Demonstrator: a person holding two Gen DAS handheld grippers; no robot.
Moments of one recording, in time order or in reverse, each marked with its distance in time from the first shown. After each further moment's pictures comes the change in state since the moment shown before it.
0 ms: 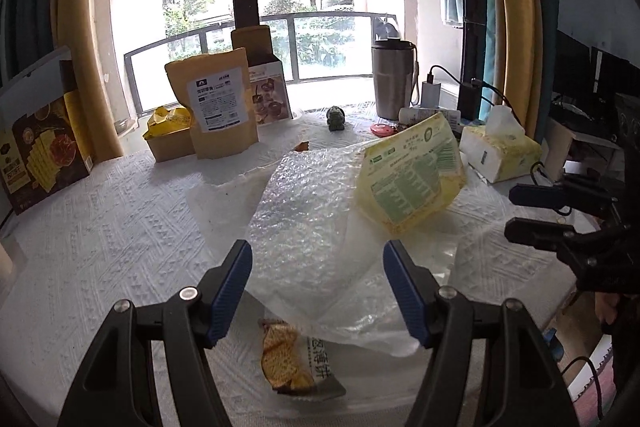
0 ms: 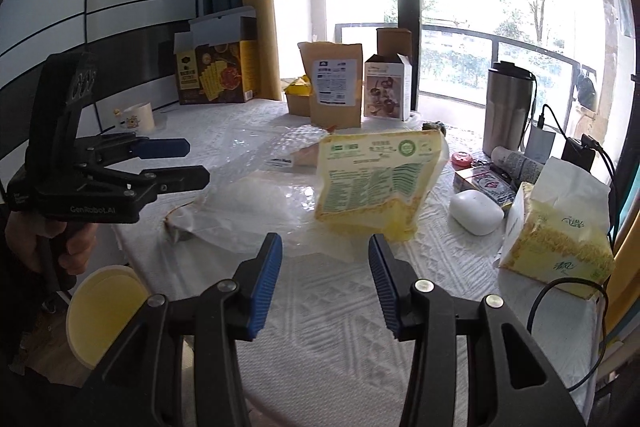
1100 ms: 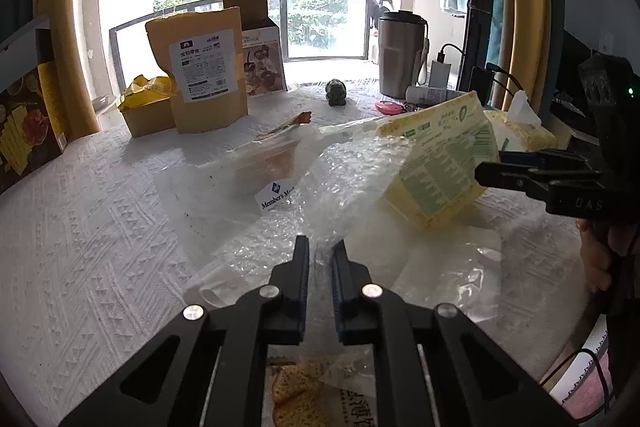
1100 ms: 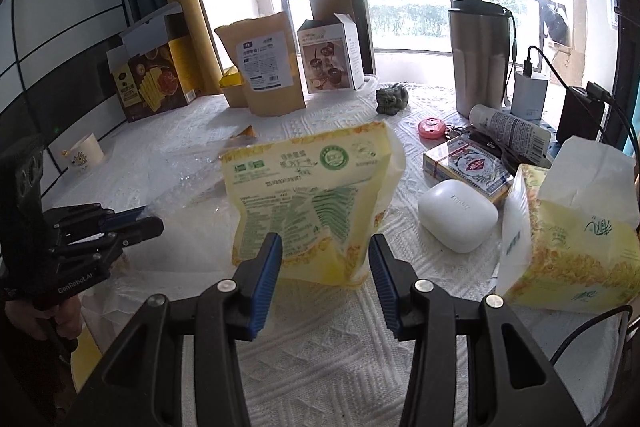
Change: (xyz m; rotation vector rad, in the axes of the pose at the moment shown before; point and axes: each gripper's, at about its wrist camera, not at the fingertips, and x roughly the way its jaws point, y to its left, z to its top) left arm 0.050 0.023 -0.005 -0.044 0.065 -0.075; right arm 0.074 -0.051 0.030 0.188 0.110 -0.056
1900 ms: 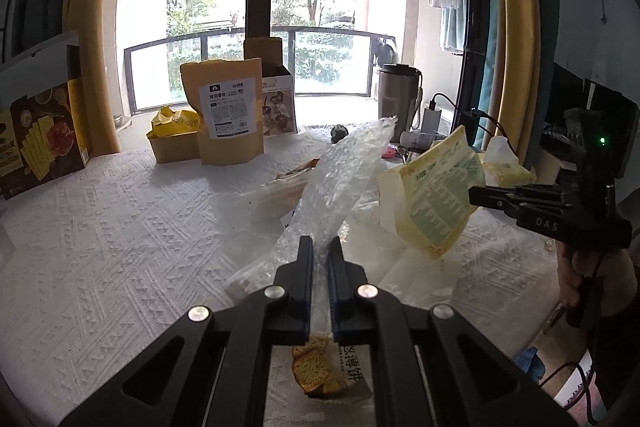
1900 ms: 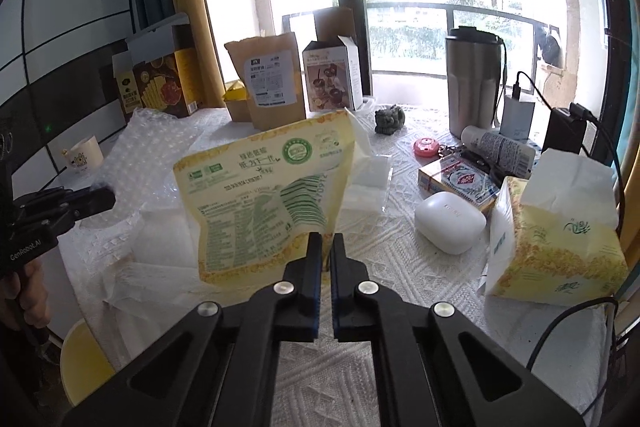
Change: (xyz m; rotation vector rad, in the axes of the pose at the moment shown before) left arm -0.071 0.007 -0.002 -0.035 -0.133 0.001; right arm -0.031 0.013 -0.009 -0.026 -0.092 -0.031
